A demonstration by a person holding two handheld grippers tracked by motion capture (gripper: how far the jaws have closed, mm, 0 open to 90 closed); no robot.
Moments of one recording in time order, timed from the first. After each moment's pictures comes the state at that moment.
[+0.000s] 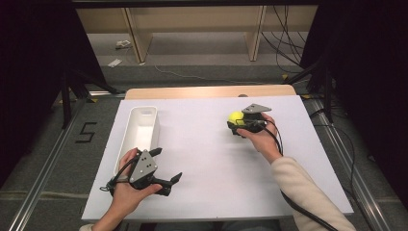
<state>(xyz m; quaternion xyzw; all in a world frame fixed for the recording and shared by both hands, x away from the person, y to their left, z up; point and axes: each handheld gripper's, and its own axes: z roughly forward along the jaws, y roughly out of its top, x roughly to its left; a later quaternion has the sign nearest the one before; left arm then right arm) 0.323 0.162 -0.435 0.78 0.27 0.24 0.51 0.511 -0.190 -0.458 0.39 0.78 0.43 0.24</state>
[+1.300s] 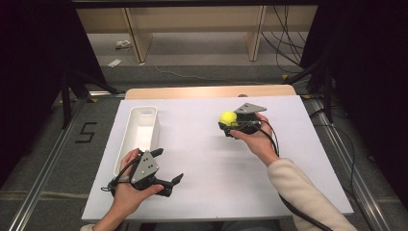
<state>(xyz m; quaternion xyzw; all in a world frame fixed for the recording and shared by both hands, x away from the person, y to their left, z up) 0.322 0.159 -0.435 0.79 0.26 0.24 0.50 0.491 -0.165 -0.435 0.35 0.78 0.46 0.22</state>
